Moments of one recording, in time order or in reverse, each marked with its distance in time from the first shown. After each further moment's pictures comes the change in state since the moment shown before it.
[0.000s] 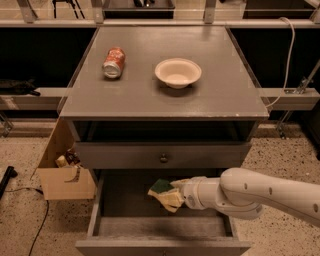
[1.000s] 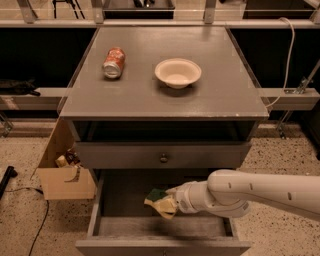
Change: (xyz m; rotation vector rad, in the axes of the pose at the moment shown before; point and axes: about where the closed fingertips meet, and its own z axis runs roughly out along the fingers) arm 0.032 0.001 0.036 -0.025 0.103 0.009
